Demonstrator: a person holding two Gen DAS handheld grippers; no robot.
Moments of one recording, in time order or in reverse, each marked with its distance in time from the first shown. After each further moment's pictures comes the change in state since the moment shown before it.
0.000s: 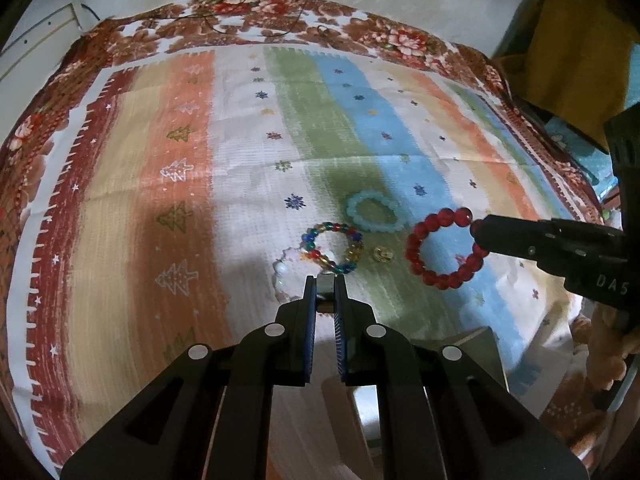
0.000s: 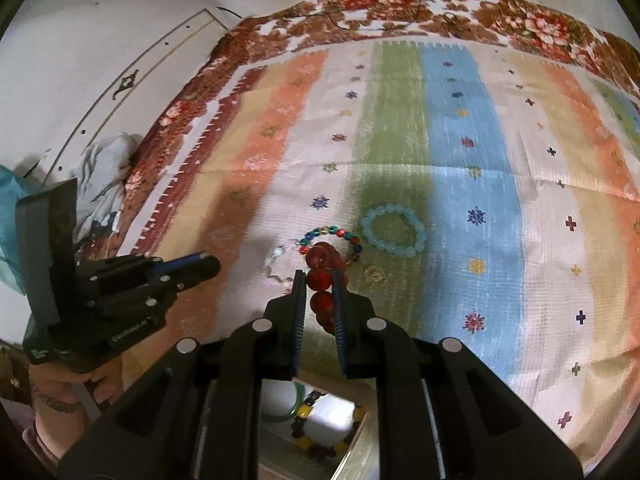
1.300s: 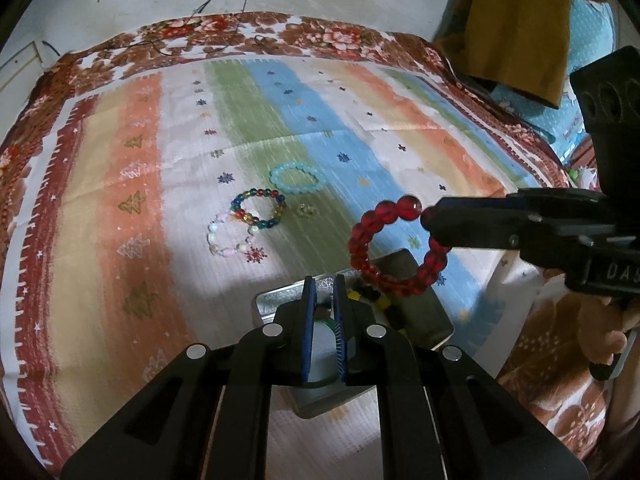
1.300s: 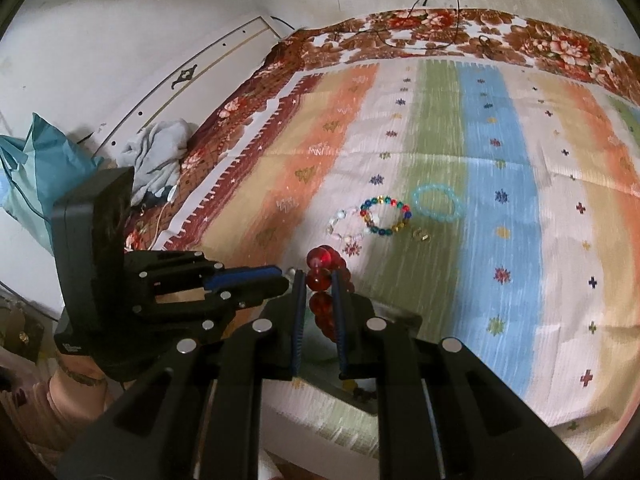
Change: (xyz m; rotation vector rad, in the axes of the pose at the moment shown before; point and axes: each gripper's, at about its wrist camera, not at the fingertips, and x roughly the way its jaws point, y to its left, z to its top) left arm -0.032 -0.052 -0.058 0.150 -0.026 -0.096; right arm -0.051 0.033 -0.068 -0.076 -0.057 0.113
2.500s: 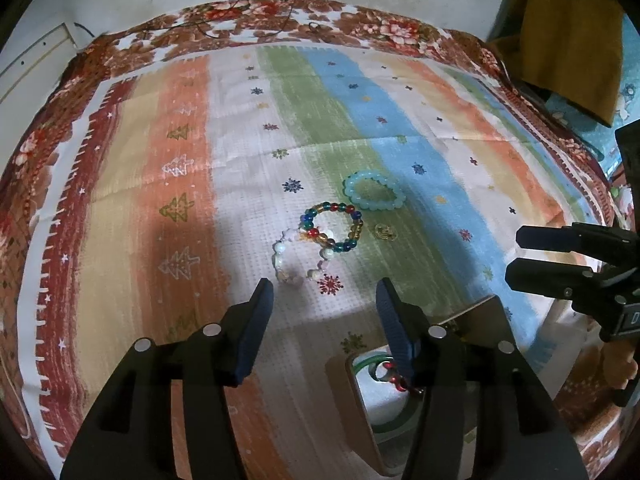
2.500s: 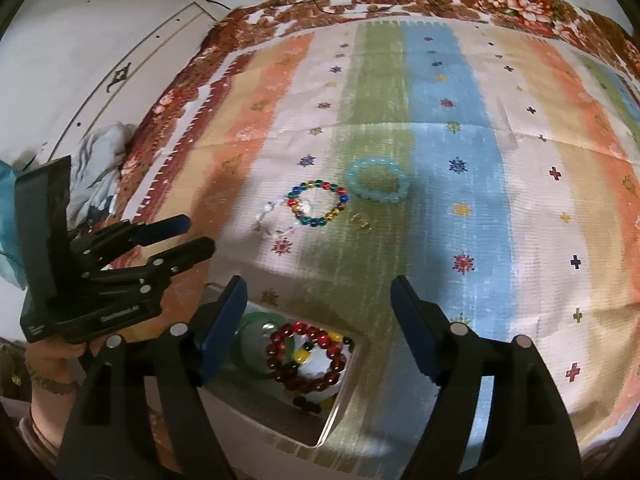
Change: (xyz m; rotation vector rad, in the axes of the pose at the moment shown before) left arm 0.031 0.050 0.034 -0.086 0.043 0.148; right arm 0.040 -0.052 0.021 0.130 0.100 -0.139
